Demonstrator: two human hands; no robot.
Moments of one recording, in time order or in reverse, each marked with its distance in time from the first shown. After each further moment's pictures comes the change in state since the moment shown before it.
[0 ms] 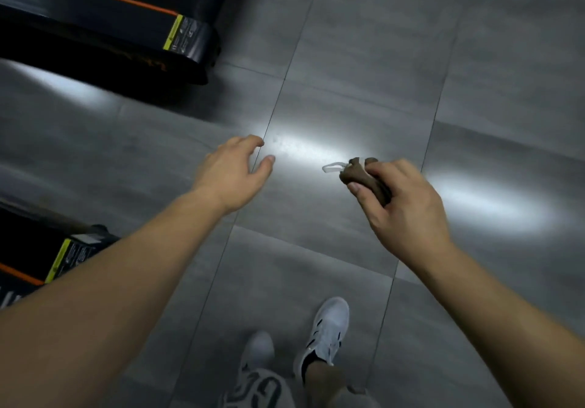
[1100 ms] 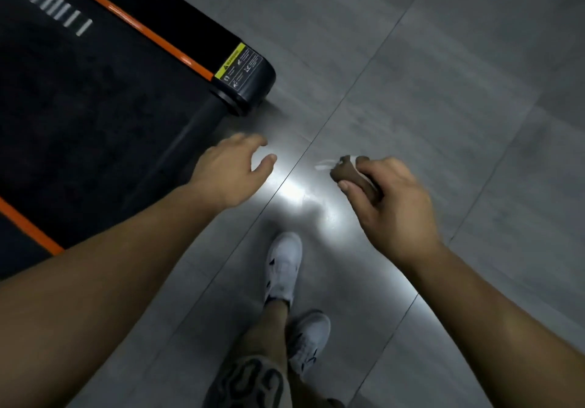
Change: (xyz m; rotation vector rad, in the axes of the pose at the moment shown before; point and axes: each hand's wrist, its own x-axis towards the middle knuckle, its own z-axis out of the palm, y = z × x) left_hand 0.792 0.215 -0.226 -0.032 0.058 -0.143; right_hand 0.908 0.147 -0.082 0.058 -0.201 -0.240
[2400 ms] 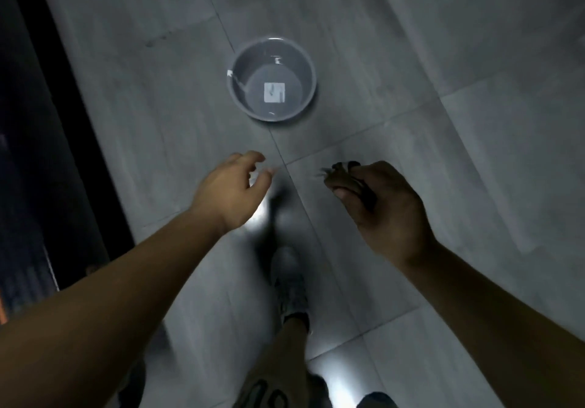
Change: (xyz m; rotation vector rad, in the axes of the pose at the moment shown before) left_hand 0.832 0.000 -0.317 -0.478 0.206 -0.534; right_hand 1.058 0.088 0.015 0.120 -0.285 -0.580
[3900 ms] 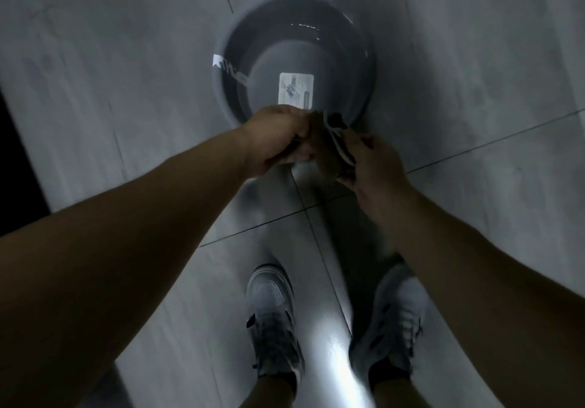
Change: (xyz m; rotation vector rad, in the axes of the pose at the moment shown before) left_hand 0.359 -0.073 0.071 -1.011 -0.320 -0.450; right_hand 0.225 0.187 0.260 0.912 -0.122 1.182
